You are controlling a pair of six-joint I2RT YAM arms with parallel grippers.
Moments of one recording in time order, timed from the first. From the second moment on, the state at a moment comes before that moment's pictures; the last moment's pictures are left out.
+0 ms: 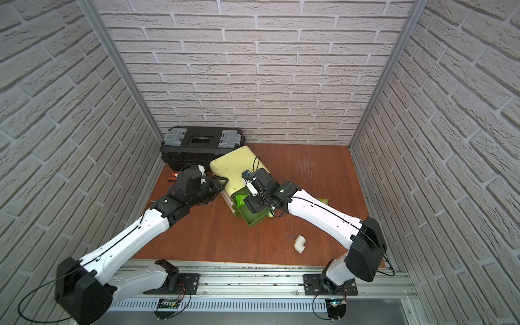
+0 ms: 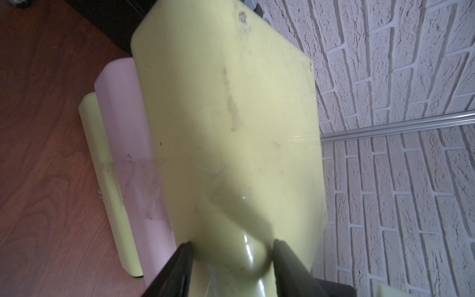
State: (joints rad) left arm -0.52 1.13 0.89 -0.30 0.07 -1.08; right arm 0.78 1.51 1.32 -0.76 0.05 0.00
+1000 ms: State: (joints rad) left arm -0.51 1.12 0.89 -0.30 0.08 -1.08; right arm 0.70 1.74 1.63 -1.04 -0.22 -0.81
